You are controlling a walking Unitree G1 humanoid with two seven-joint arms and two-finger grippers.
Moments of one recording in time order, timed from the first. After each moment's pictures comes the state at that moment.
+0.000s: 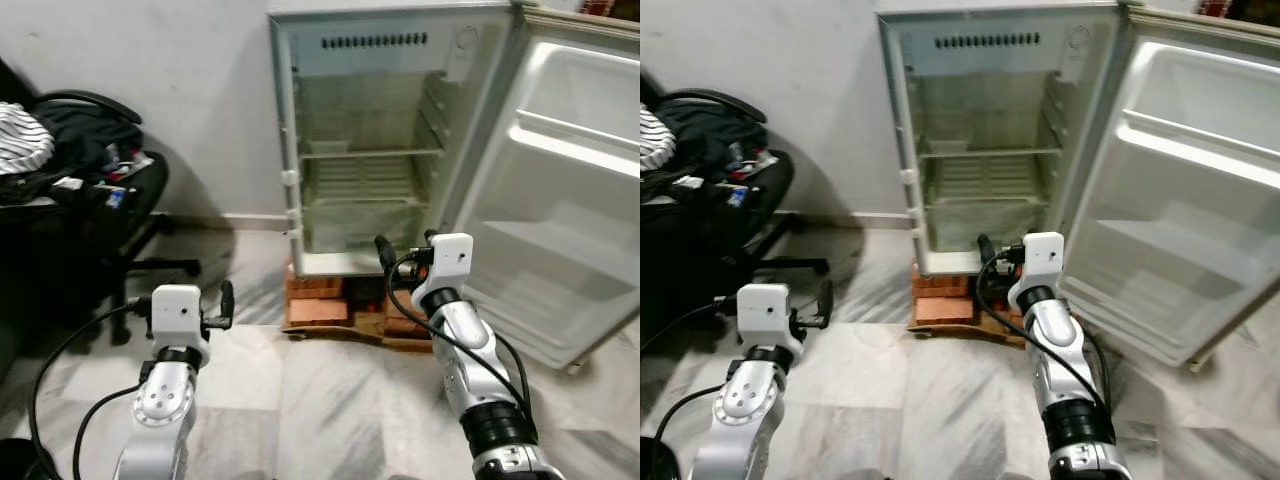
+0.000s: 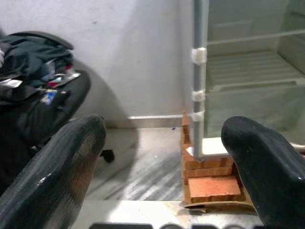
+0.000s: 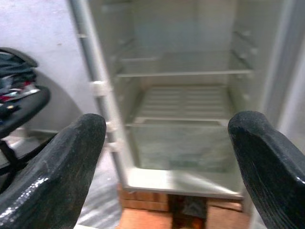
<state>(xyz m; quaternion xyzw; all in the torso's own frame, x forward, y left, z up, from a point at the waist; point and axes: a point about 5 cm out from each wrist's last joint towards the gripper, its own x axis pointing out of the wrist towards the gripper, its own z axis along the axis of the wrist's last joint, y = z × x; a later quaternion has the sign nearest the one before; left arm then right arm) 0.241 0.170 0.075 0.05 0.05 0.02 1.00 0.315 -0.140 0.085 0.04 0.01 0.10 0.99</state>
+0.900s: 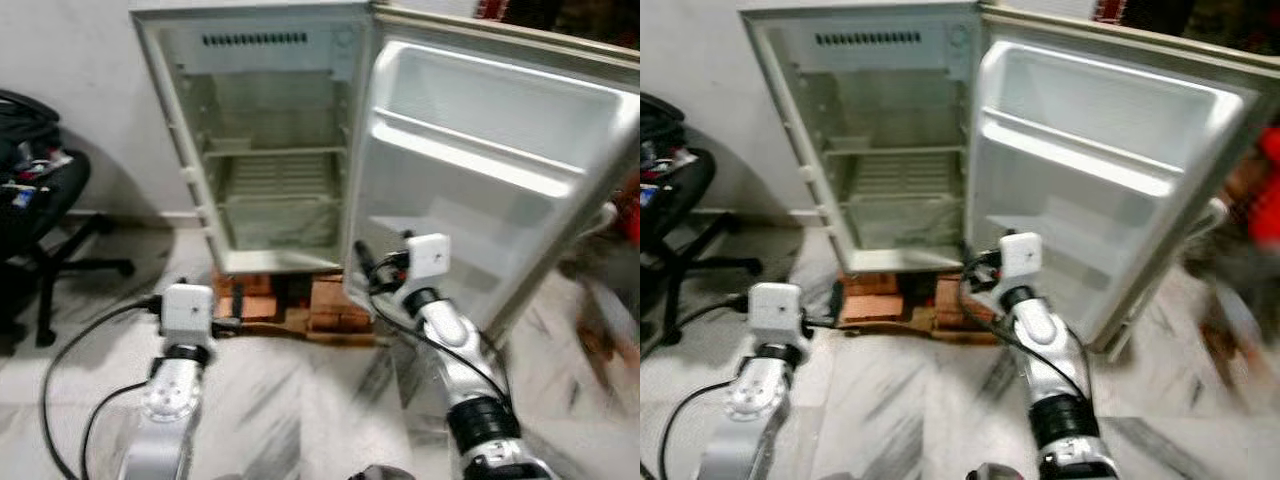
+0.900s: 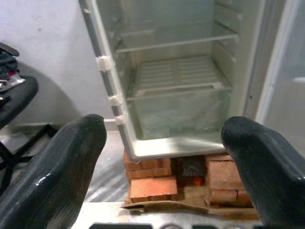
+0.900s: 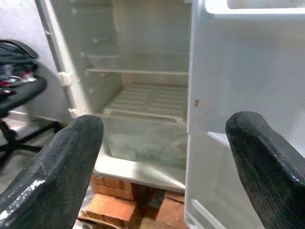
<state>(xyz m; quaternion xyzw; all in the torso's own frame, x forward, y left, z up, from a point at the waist) 0.240 0.160 0.067 0.04 0.06 0.00 1.00 0.313 -0.118 0.080 0.02 0.01 0.17 0.99</state>
